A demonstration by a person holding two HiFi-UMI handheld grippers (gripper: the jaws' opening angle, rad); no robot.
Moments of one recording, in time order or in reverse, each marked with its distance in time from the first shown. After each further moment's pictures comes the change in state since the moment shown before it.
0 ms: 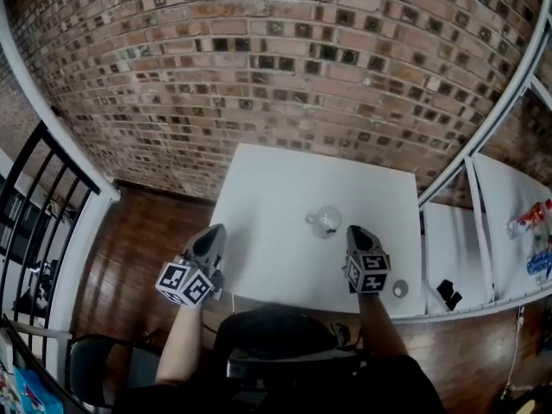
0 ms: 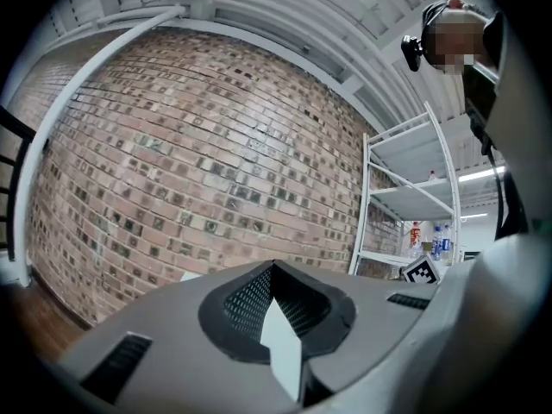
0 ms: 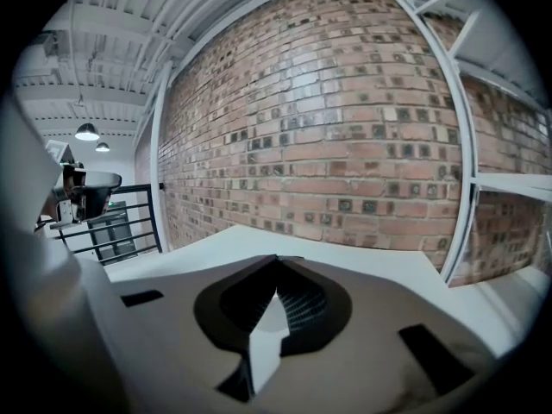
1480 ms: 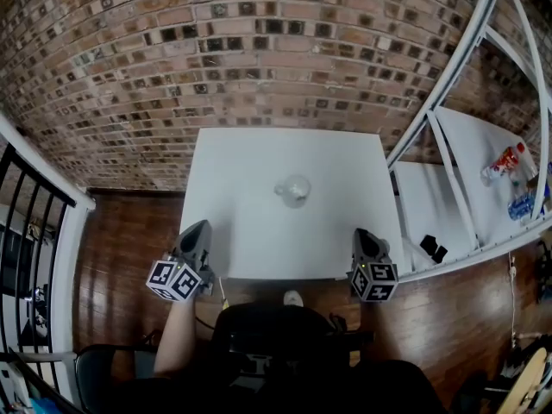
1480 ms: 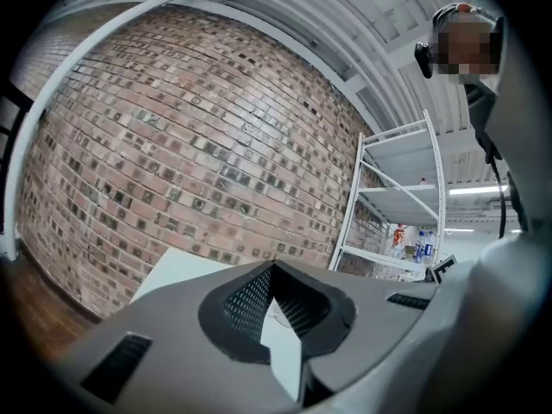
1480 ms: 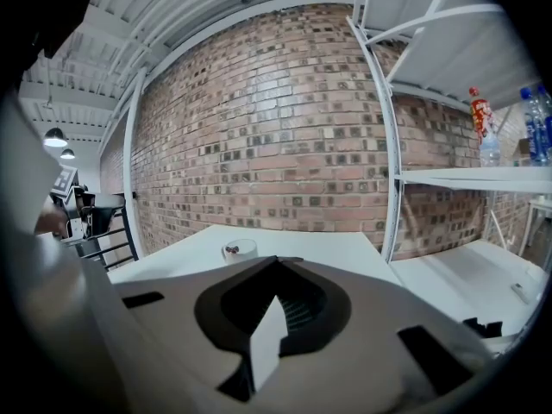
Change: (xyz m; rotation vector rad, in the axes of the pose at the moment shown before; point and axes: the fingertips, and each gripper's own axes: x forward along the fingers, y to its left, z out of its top) left arm -0.012 -0.028 -0.040 -0.087 0.067 -0.071; right arm -0.144 -0.035 -0.047 0.119 -0.028 -0.201
